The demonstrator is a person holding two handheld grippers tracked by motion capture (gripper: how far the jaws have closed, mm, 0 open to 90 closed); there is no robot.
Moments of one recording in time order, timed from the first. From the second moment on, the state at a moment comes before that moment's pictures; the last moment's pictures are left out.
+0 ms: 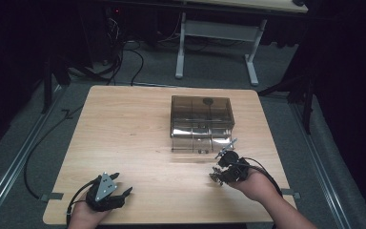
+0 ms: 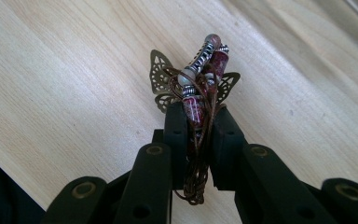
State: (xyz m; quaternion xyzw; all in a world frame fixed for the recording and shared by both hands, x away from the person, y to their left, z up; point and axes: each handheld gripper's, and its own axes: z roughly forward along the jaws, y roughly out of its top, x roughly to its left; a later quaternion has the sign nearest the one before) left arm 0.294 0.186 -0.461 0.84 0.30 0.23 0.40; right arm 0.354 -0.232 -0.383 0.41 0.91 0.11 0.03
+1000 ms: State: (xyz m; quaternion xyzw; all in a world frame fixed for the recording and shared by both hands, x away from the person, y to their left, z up) left arm 0.293 0.187 -0.461 0.83 0.30 0.23 0.40; right arm 0.398 -0.214 -0.337 0.40 0.90 0.13 0.06
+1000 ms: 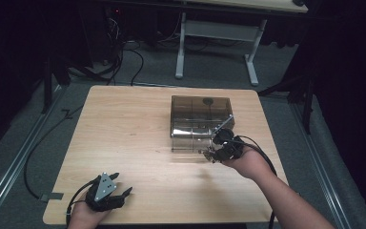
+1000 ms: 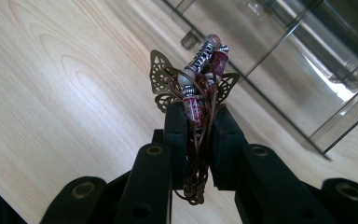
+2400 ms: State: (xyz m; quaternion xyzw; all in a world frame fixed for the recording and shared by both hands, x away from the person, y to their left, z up) left arm 0.294 0.187 -0.461 0.84 0.30 0.22 0.40; right arm 0.466 -0.187 -0.354 0.40 0.91 0.11 0.07
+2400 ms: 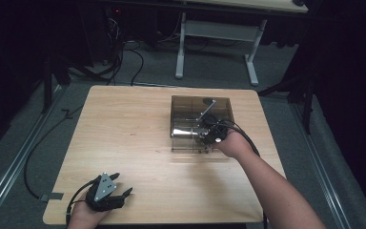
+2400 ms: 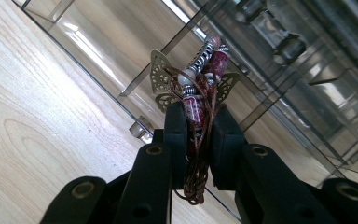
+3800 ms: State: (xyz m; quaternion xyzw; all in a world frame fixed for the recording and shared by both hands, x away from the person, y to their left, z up) left arm 0.293 0.186 -0.461 0.84 0.30 0.23 0.40; right arm 0.463 -0.206 -0.348 0.44 0.89 0.12 0.05
